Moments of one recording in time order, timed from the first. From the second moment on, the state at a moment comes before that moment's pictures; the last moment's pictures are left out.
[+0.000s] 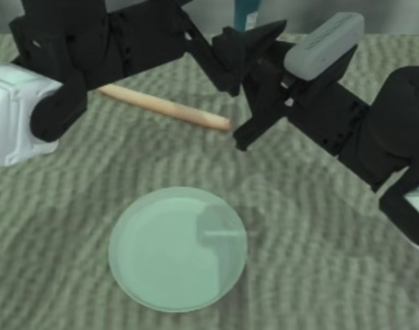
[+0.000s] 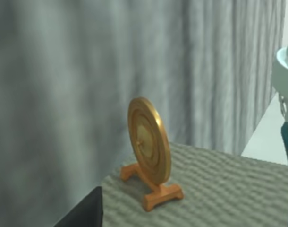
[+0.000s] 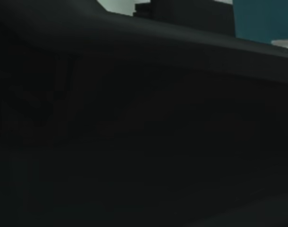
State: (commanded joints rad) left arm -0.51 1.58 1.02 0.52 0.58 0.10; right arm 0.63 1.61 0.72 1.04 -0.15 0.04
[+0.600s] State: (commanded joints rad) left arm -0.51 1.58 1.02 0.52 0.58 0.10; right arm 0.63 1.61 0.72 1.04 -0.15 0.04
